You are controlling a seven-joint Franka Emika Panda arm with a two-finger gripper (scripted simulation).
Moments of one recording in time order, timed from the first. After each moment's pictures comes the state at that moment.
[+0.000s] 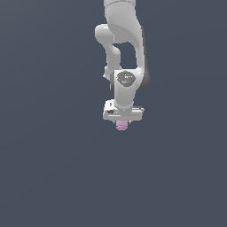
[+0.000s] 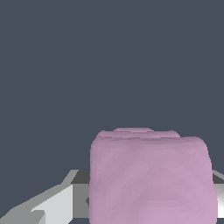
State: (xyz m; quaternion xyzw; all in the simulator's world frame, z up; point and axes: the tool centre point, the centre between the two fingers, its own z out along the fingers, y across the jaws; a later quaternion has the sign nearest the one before) arm -0.061 0.046 0.073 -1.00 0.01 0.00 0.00
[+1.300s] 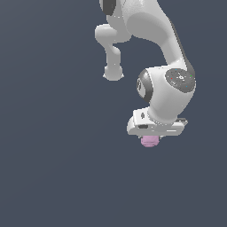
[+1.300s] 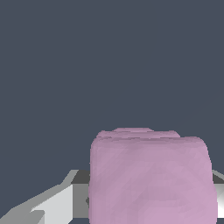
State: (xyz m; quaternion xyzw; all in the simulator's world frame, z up) arm 0.074 0.154 0.162 -1.00 0.01 0.00 0.00
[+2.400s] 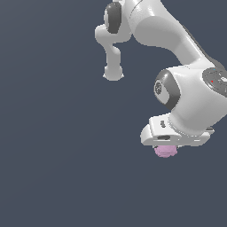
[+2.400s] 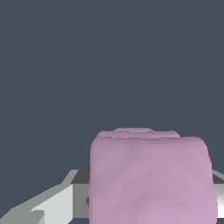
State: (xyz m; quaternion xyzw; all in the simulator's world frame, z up) arm 0.128 0.194 0.194 -1.00 0.01 0.00 0.00
